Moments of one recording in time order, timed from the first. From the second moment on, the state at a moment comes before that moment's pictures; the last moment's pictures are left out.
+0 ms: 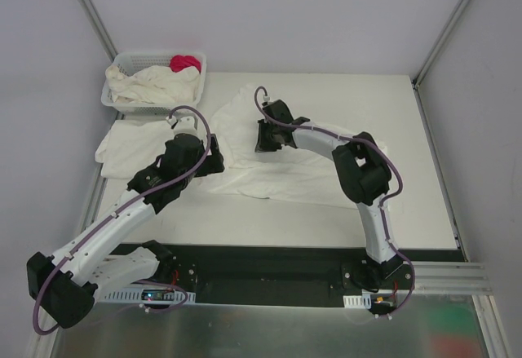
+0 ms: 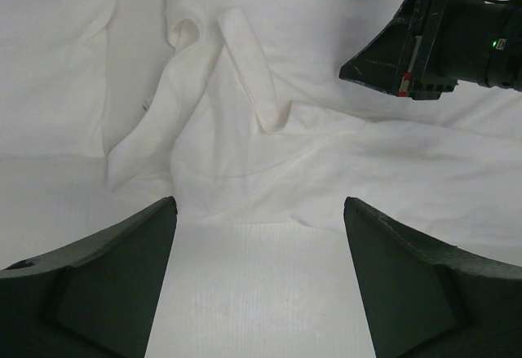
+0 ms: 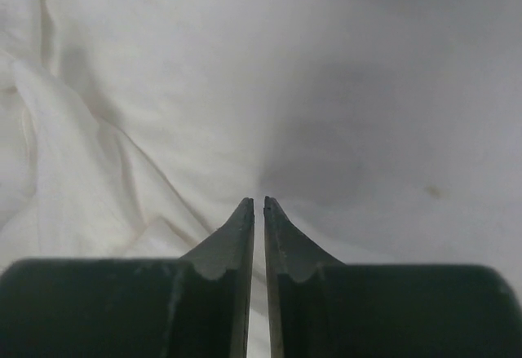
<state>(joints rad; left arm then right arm) -0.59 0.94 0.83 -0.50 -0.34 -0.55 0.65 2.18 1.60 -0.31 -0.12 0.57</state>
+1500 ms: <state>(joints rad) -0.59 0.95 0.83 -0.47 -0.31 -0.55 0.77 2.18 1.61 -0.34 -0.14 0.58</state>
